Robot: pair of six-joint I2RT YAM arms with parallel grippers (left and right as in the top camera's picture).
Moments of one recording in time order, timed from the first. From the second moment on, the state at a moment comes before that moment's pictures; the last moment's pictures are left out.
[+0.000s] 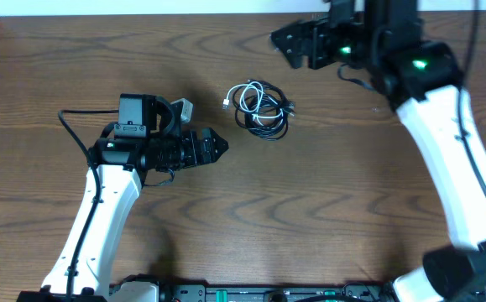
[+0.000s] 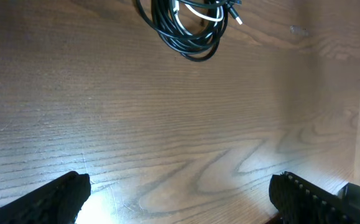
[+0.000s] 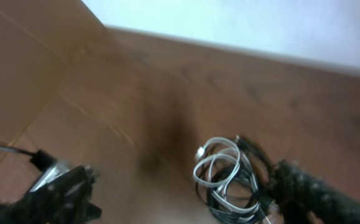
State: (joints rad) left arm -0.07 1.34 0.99 -0.76 0.59 -0.27; right arm 0.34 1.73 1.85 -0.72 -0.44 0.22
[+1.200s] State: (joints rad) left arm -0.07 1.34 0.99 -0.76 0.59 -0.27; right arm 0.61 2.20 1.85 -0.61 0.03 0.90
